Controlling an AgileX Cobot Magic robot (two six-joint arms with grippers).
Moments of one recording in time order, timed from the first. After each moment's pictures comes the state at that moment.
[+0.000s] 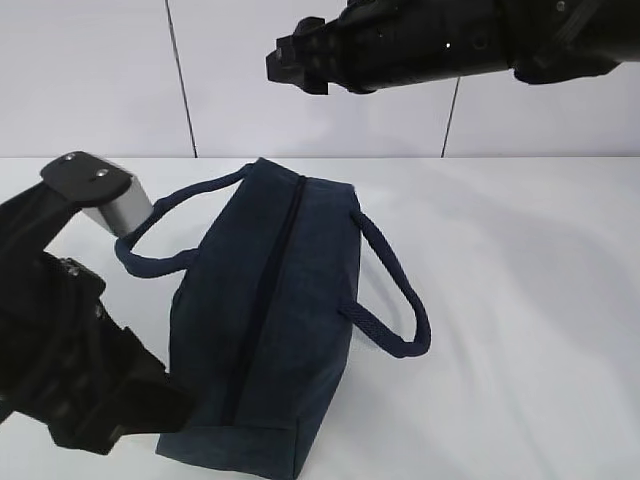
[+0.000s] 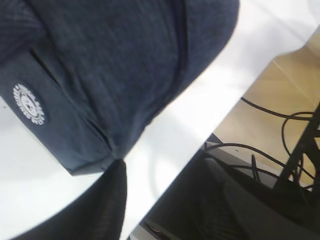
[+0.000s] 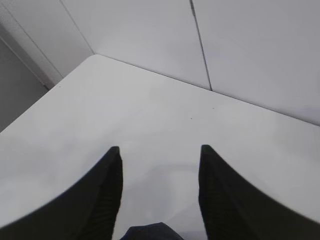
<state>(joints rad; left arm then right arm) -0.73 1.24 -0.75 -0.46 0.72 0.30 0.42 1.82 -1.43 -1.84 -0.29 2.00</state>
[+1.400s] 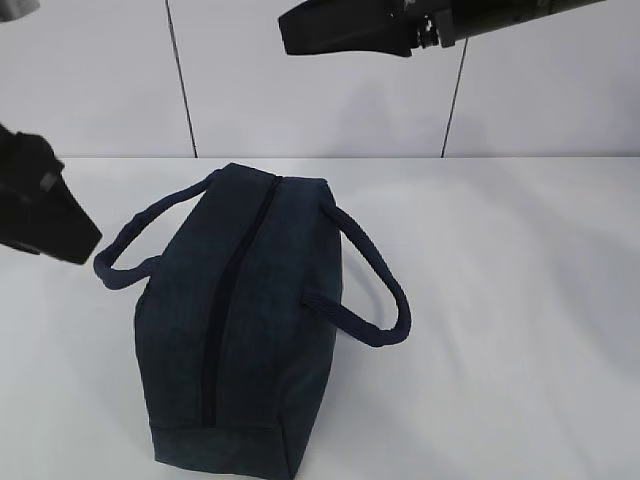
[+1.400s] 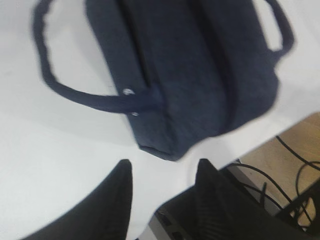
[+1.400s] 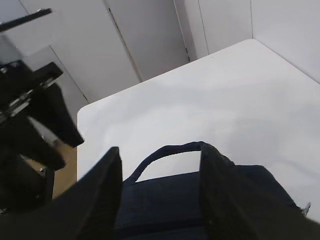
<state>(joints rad) -0.60 1.23 -1.13 -0.17 1.12 -0.13 0.25 1.65 -1.43 -1.84 -1.03 1.82</state>
